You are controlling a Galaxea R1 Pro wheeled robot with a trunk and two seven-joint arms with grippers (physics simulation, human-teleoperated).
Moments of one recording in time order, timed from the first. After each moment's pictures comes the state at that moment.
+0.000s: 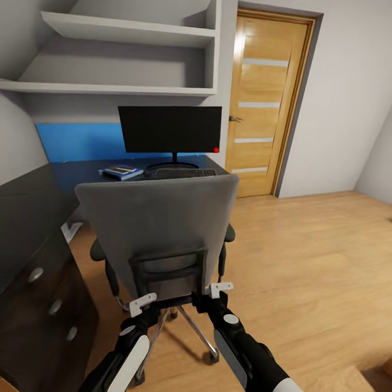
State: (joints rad) left arm -0.32 -0.02 -0.36 -1.12 0.65 0.25 0.66; right arm -0.47 0.14 0.49 -0.90 -0.33 0.17 -0.25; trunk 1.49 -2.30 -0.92
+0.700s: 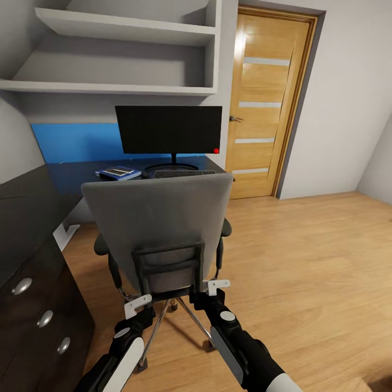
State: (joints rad) left arm -0.31 0.01 -0.35 -1.13 0.65 0.25 0.67; right arm -0.49 0.16 0.50 -0.88 -0.33 0.17 -0.26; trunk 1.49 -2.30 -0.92
